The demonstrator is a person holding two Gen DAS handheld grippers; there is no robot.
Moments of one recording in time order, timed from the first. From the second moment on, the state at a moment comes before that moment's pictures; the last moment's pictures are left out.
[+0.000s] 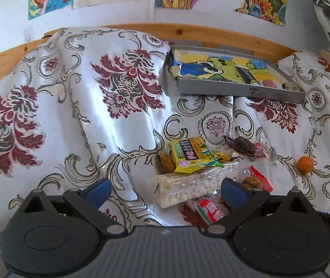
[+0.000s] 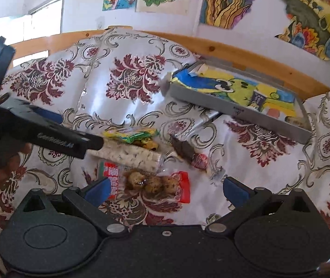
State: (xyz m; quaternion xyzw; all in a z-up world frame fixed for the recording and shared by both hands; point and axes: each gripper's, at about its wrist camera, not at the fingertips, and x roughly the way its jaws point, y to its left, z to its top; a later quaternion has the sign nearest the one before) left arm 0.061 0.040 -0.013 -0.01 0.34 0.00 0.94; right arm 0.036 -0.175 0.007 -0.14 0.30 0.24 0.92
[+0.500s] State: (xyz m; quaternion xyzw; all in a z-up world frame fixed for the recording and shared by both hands) left arm 0.097 0.054 -0.034 -0.03 0.37 -0.01 0.93; right arm 0.066 -0.134 -0.029 -0.16 0.32 0.22 0.91
